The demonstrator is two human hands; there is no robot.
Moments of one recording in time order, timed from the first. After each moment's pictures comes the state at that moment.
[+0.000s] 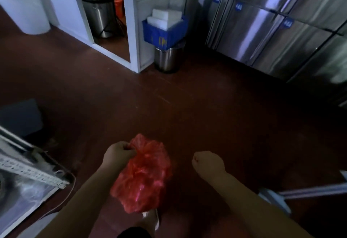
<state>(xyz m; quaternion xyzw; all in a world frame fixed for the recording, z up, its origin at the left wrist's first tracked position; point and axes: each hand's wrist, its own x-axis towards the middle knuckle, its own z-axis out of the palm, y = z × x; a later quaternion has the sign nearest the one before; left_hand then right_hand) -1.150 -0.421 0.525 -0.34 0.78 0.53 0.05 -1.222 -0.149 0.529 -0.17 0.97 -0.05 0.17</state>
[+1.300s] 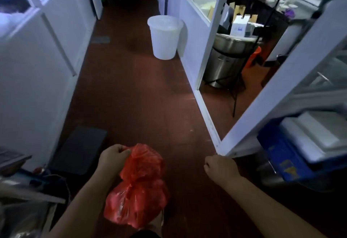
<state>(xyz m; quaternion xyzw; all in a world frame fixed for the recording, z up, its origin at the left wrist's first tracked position) -1.735 -1.031 0.545 -0.65 0.59 0.45 -0.17 -2.014 -0.880 0.530 -0.57 0.81 0.06 0.12</state>
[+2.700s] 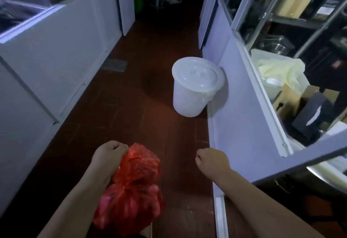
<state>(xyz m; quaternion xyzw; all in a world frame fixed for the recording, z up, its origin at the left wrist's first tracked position) -2.161 -1.993 0.565 -0.71 0.42 0.49 -0.30 -2.455 -1.951 0.546 -0.69 0.72 0.08 0.09</state>
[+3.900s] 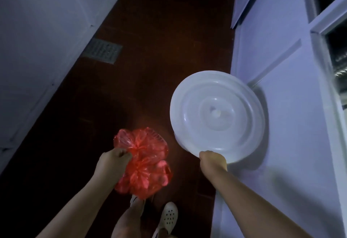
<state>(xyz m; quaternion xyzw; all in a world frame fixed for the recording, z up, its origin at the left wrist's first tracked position) -2.406 -2.653 0.414 -0.78 0.39 0.46 -0.15 -2.691 -2.656 0.361 -0.65 0.69 0.25 0.21</state>
